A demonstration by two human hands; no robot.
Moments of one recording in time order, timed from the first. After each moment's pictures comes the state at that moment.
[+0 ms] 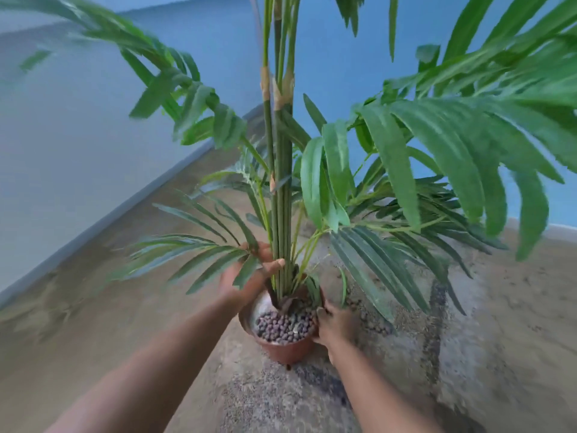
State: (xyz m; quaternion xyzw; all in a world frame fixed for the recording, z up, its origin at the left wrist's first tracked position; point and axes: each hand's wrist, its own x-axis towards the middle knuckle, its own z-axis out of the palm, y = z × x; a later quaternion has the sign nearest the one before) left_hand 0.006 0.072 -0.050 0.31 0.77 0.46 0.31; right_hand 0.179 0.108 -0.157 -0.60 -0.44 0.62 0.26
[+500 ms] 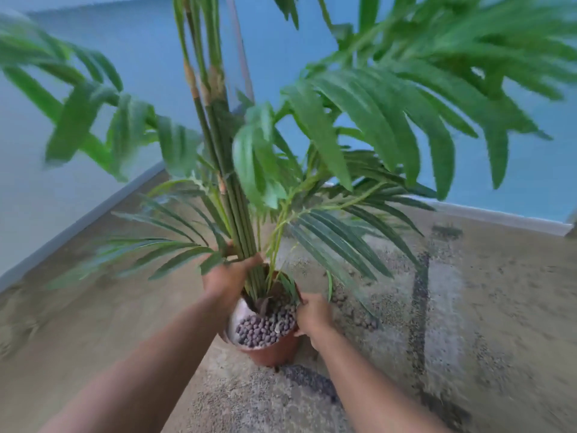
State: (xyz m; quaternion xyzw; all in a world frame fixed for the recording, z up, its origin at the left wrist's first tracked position) left_hand 0.034 0.073 -0.024 0.19 0.77 0.55 0.28; right_hand 0.170 0.124 -0.142 -0.58 -0.53 0.59 0.17
